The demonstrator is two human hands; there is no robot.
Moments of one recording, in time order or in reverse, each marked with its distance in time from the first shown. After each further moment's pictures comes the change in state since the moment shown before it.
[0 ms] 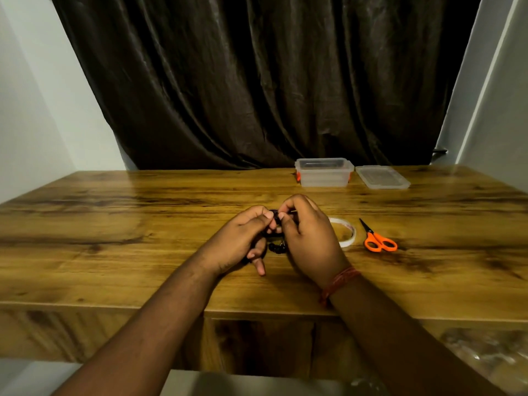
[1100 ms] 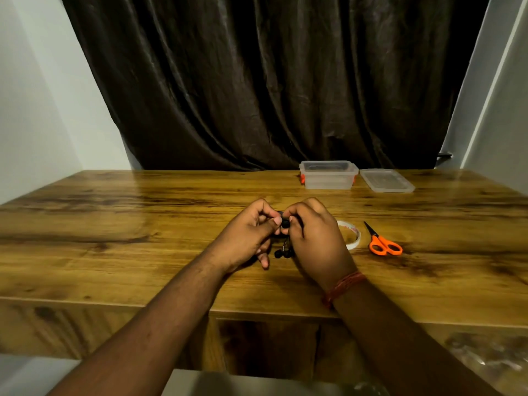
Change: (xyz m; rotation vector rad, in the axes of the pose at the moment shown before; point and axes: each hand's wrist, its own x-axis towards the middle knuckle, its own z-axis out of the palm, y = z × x) left_hand 0.007 -0.002 0.000 0.112 0.128 0.062; right_hand -0.001 -0.001 -0.002 -0.170 -0.002 -0.041
